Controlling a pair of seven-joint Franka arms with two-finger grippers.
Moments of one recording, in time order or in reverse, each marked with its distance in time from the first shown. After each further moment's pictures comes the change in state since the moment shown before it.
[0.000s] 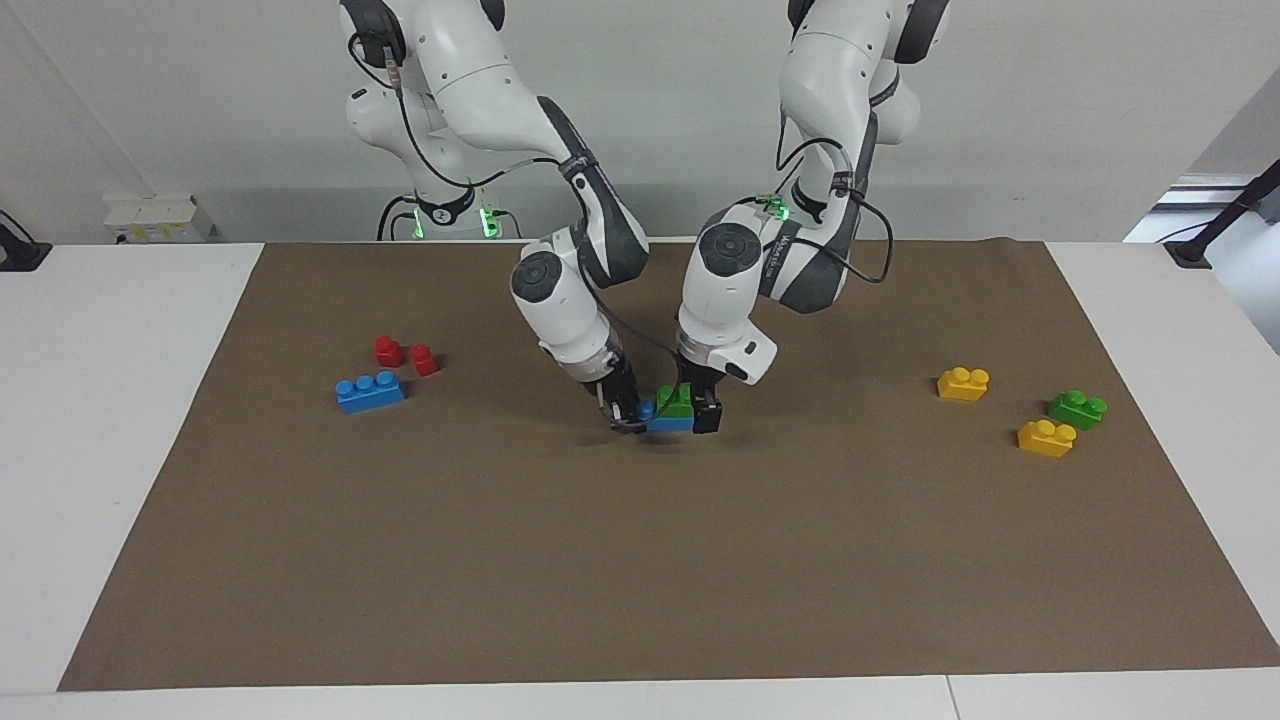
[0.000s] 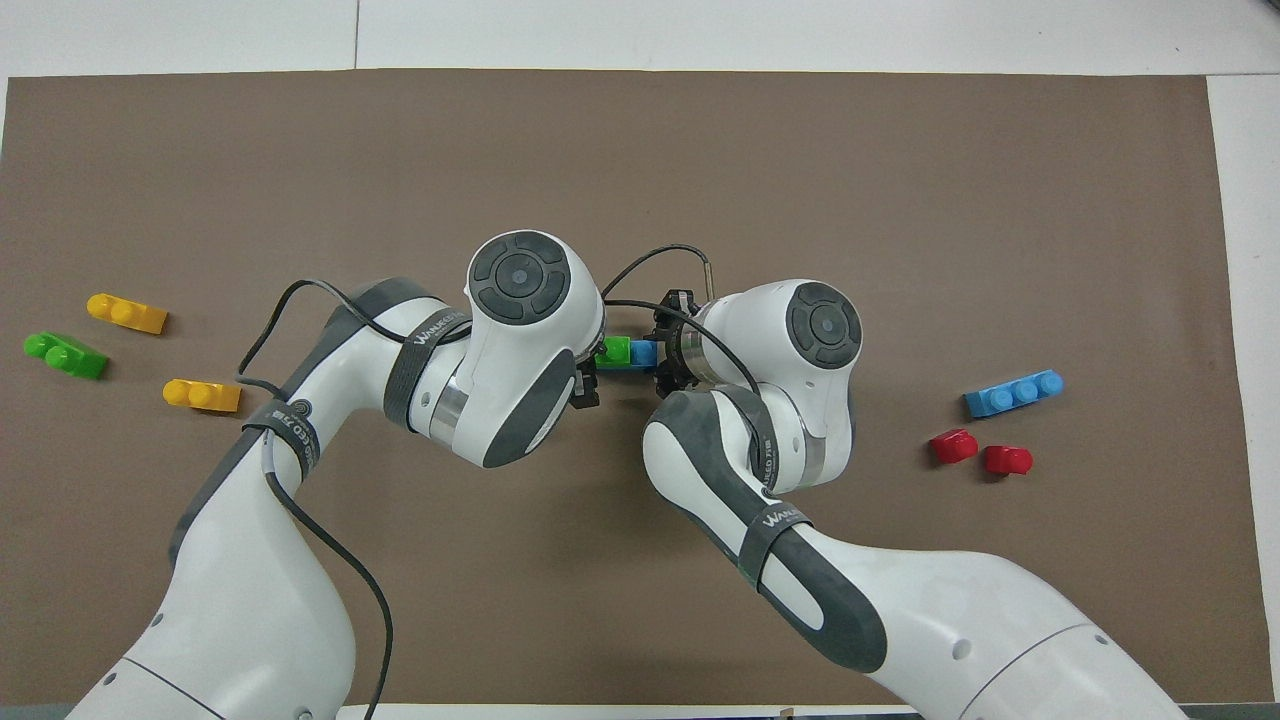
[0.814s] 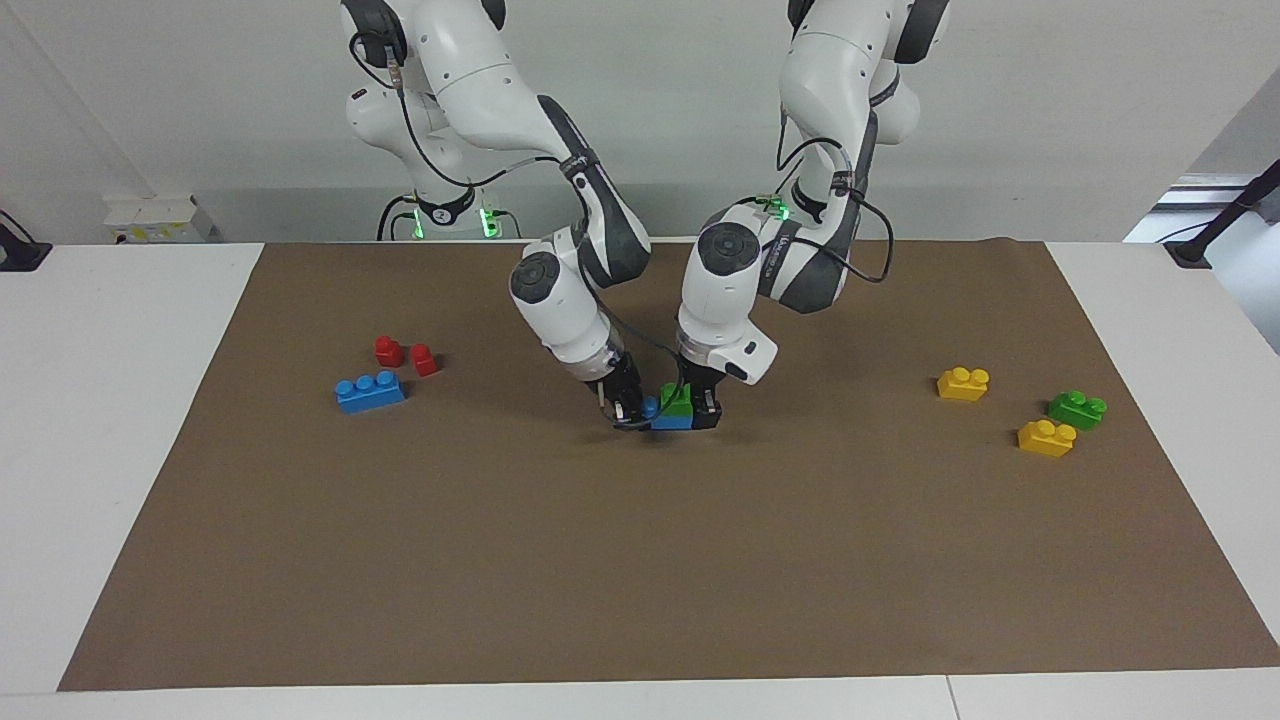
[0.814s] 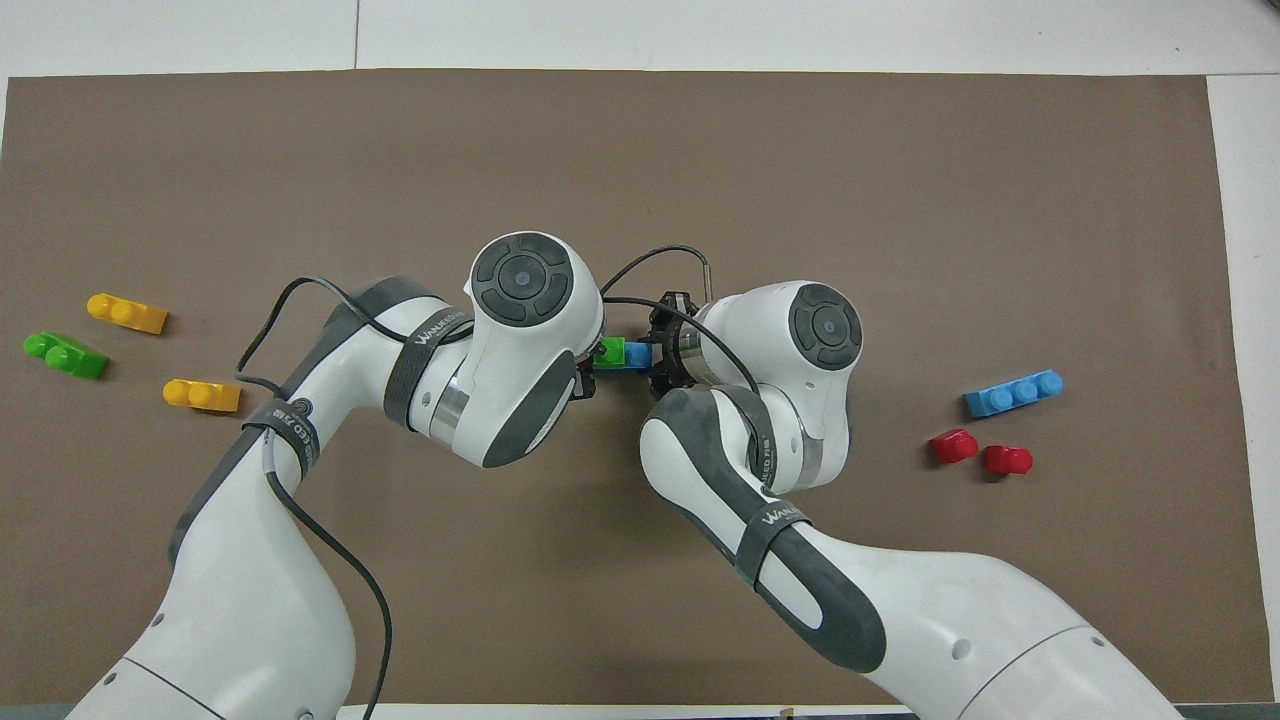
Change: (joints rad) left arm -0.001 0.000 -0.002 -0.001 0.021 -0.003 0.000; right arm 0.005 0.000 -0.002 0.001 0.019 0.012 -0.007
